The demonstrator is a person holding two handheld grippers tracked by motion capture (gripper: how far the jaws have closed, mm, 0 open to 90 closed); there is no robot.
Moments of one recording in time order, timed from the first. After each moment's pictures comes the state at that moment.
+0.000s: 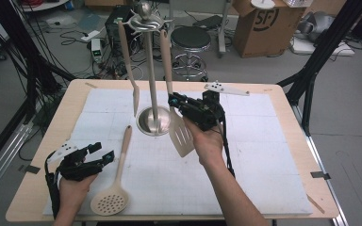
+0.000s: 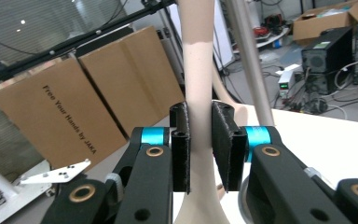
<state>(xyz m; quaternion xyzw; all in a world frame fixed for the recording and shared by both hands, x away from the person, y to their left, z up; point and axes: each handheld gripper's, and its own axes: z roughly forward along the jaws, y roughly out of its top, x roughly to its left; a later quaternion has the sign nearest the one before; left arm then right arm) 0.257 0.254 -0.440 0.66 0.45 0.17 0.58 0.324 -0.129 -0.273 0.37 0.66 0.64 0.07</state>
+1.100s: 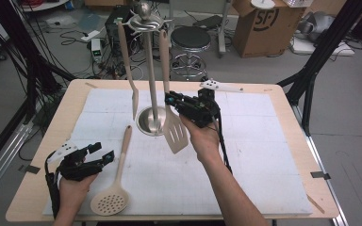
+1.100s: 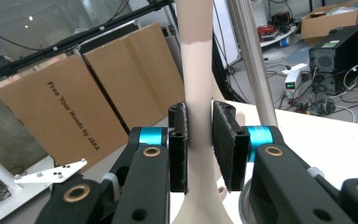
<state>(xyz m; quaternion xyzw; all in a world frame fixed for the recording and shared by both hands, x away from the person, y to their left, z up) 0.257 0.254 -0.441 0.66 0.45 0.17 0.58 0.338 -0.121 -0.280 0.36 0.67 0.64 0.07</state>
